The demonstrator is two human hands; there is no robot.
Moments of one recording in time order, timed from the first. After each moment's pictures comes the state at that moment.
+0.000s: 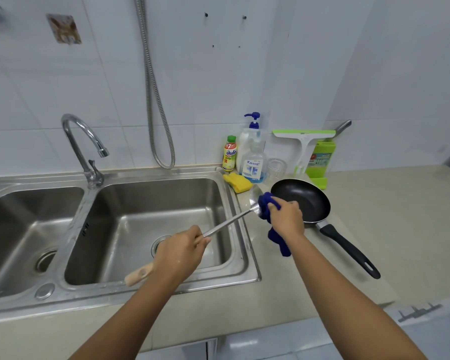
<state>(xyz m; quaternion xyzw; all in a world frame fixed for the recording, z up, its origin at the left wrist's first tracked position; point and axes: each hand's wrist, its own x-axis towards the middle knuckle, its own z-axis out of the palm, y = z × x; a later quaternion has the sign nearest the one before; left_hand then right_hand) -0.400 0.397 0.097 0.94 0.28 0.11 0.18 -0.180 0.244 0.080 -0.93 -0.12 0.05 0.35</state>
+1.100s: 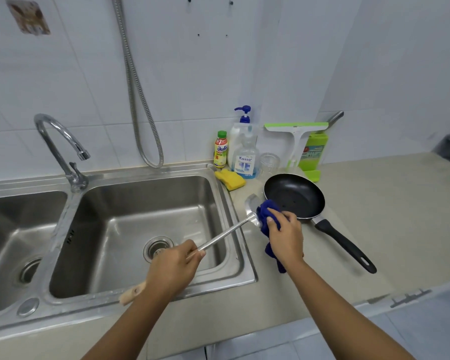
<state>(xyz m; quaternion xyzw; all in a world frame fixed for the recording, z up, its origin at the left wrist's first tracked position) -0.403 0.403 0.068 0.93 0.26 0.09 0.24 -0.200 0.217 0.035 -0.91 -0.15 -0.04 0.38</state>
